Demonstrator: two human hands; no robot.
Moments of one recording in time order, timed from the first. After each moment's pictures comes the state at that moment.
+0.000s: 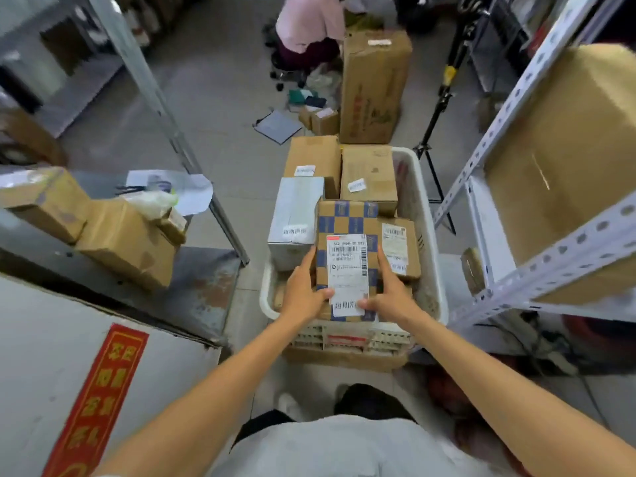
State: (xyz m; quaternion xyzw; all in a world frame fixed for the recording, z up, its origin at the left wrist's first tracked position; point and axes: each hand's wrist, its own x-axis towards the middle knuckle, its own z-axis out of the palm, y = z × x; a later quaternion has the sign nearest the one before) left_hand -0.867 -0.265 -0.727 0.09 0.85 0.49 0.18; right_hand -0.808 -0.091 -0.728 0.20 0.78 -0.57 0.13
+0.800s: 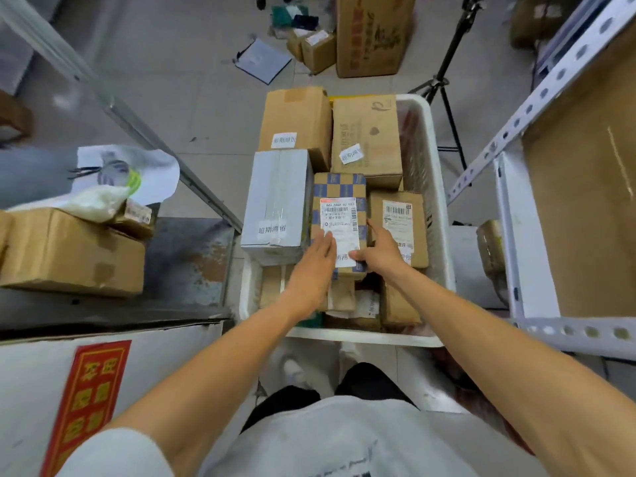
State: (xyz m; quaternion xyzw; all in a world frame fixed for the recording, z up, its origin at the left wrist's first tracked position) left_hand -0.945 -0.196 -0.794 0.26 0.93 0.14 0.22; right_hand -0.925 -0.041 -0.792 0.36 0.72 -0.57 0.16
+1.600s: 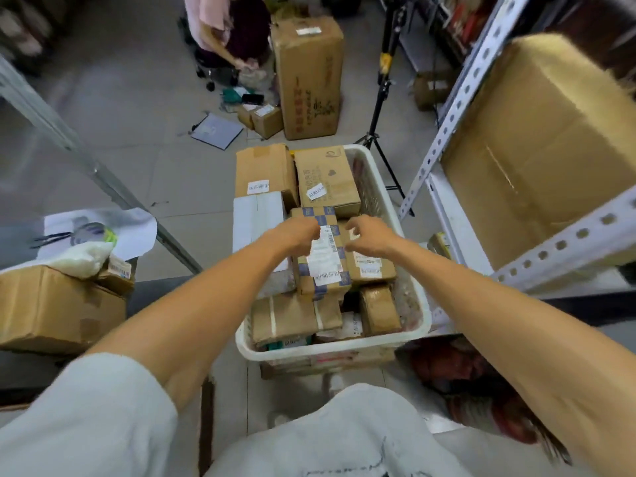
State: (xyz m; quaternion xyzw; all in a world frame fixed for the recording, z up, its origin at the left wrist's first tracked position) left_hand -1.025 -0.174 -0.688 0.41 0.87 0.00 0.27; right_hand -0.924 -0.036 -0.679 0.21 0.91 -0.31 0.17
